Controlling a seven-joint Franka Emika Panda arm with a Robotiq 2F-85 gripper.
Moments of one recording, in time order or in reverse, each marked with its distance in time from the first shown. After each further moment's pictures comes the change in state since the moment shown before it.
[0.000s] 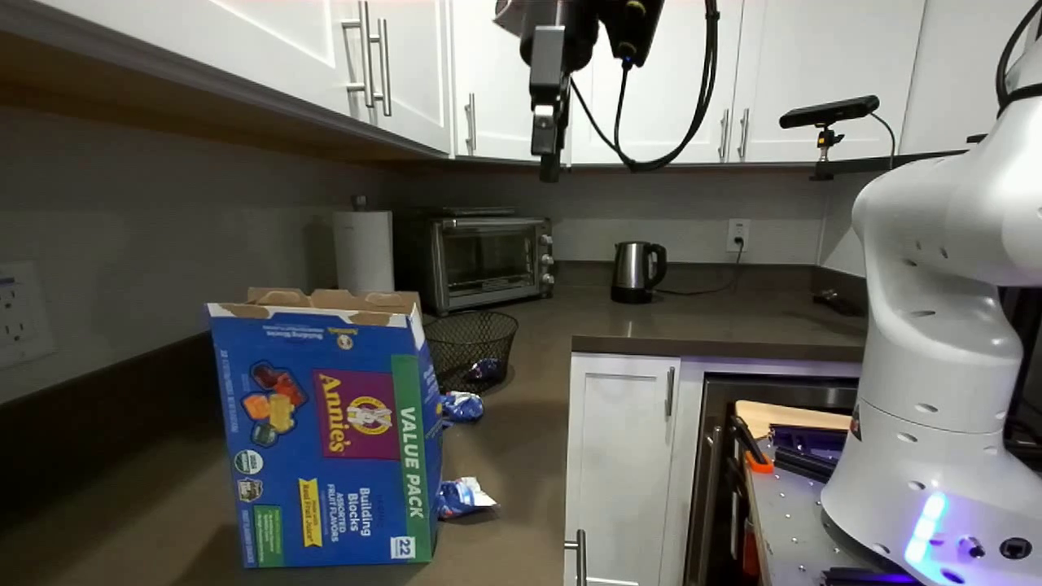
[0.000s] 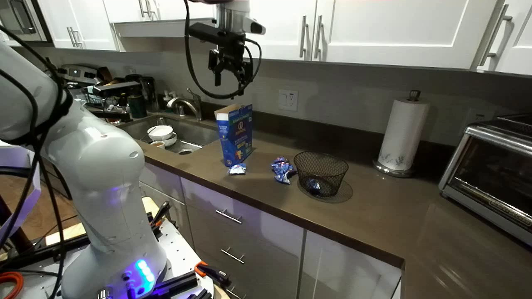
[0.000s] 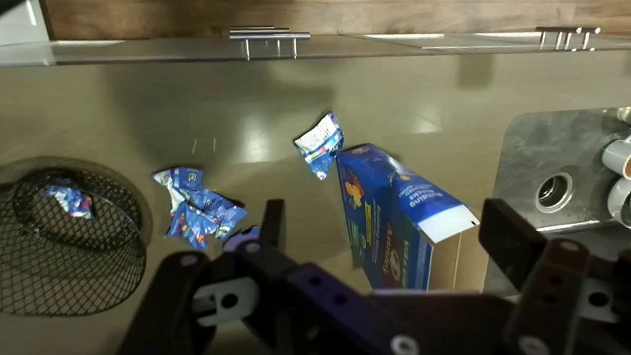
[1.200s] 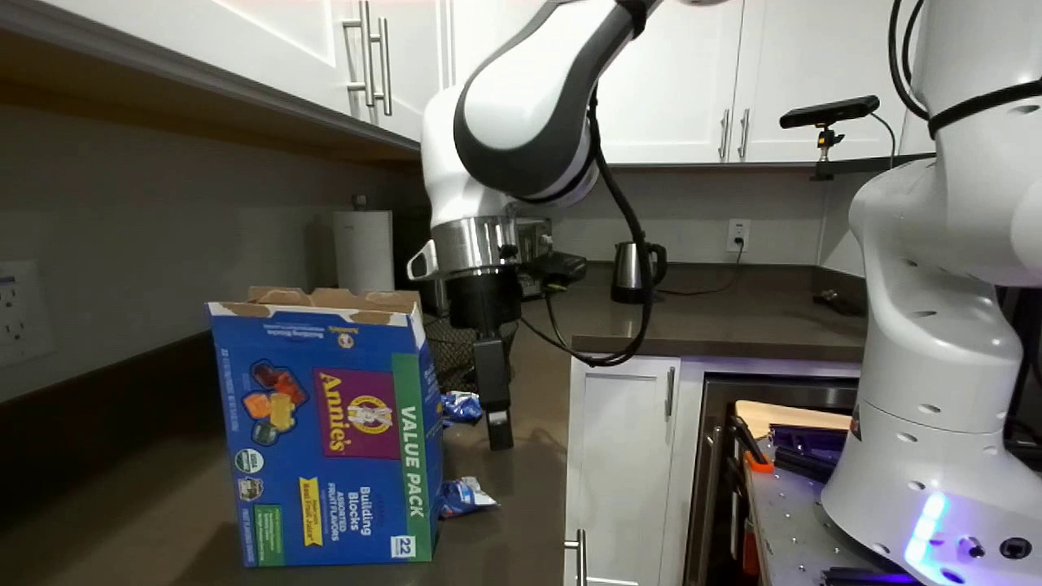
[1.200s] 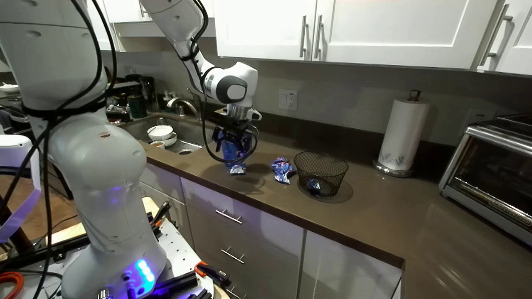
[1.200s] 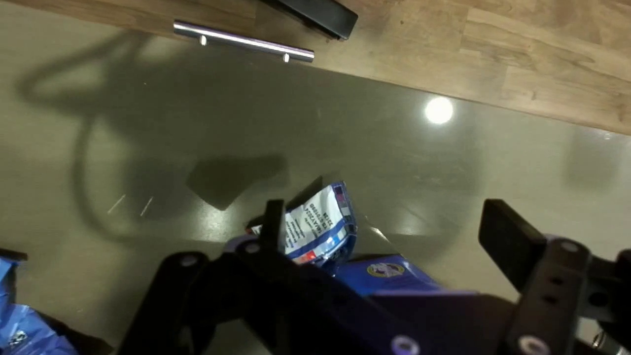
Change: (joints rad) arm 0.036 0.597 0.147 -0.096 0.084 0.495 -0.205
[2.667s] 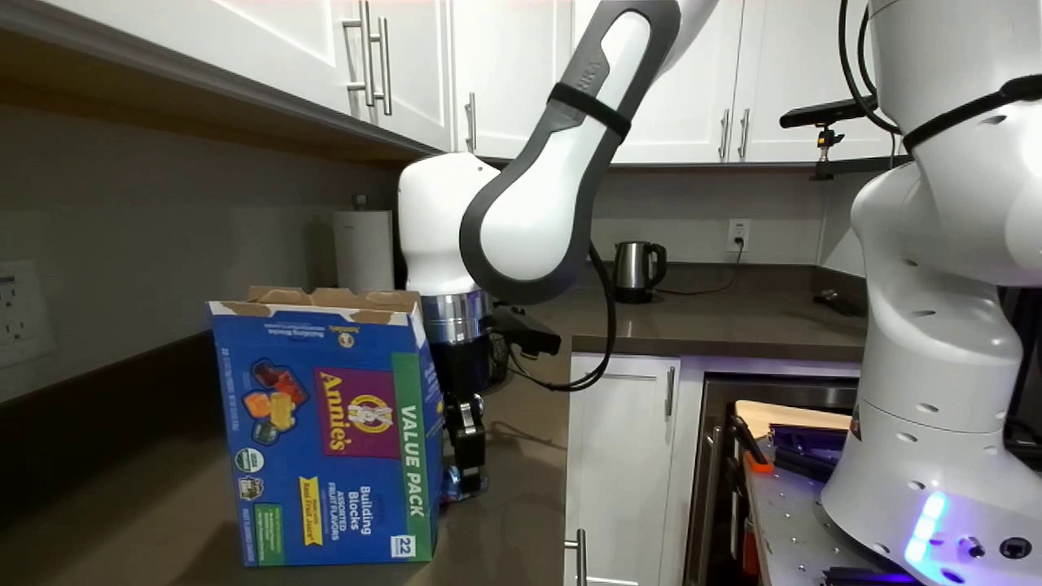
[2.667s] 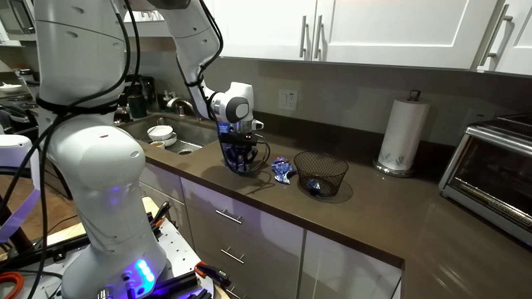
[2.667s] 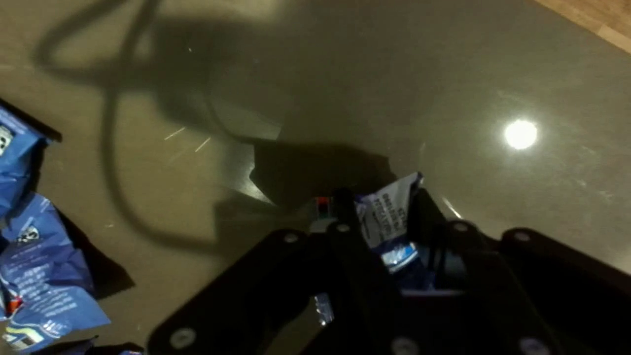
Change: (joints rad) arm -0.026 0.213 0.031 0.047 -0.312 0.280 0.022
